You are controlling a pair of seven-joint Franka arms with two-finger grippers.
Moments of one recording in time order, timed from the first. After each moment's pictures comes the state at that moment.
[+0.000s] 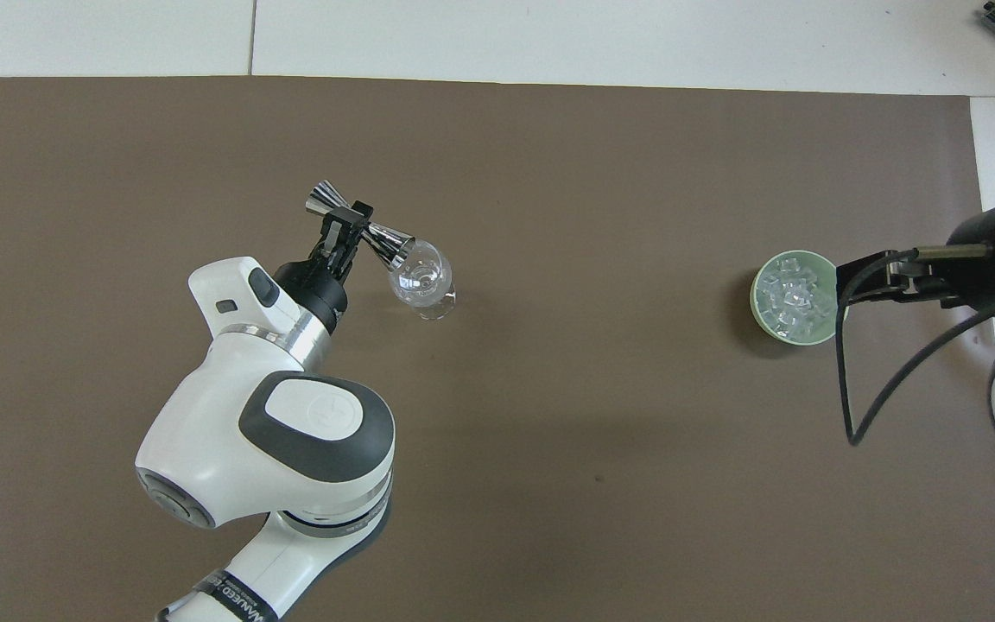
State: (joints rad) left arm -0.46 0.14 -0.22 -1.99 -1.73 3.42 0.17; right arm 0.02 -0.02 0.06 -1.58 -0.03 1.55 0.13
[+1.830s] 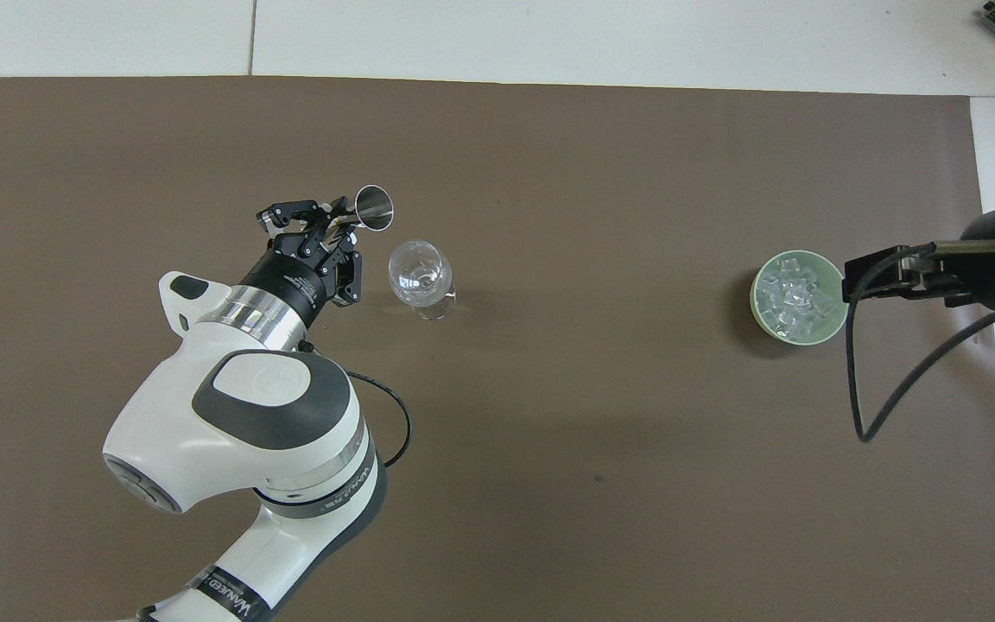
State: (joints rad) left arm -0.40 0.14 -0.21 -1.96 -1.92 3.36 -0.55; right arm 0.01 -0.02 0.06 -1.58 0.00 1.55 0.13
